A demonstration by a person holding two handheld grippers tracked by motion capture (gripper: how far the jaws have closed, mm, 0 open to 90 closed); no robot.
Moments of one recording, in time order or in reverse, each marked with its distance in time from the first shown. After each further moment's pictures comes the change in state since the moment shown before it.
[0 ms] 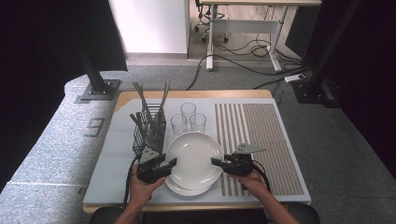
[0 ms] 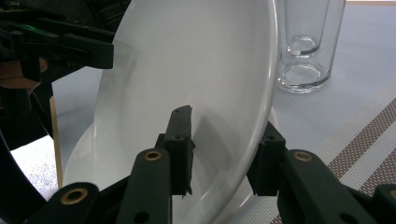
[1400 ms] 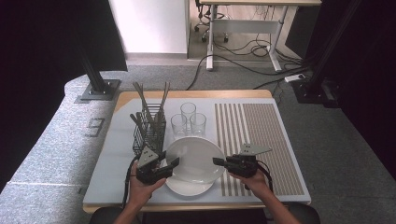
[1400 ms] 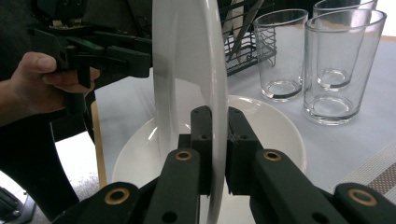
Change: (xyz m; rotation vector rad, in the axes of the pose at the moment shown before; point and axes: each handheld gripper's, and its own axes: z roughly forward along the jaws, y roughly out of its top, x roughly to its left) left arm -0.004 0.003 -0.008 -0.094 -0.069 0.072; right arm 0.011 0.013 -0.020 -0.063 0.116 -0.052
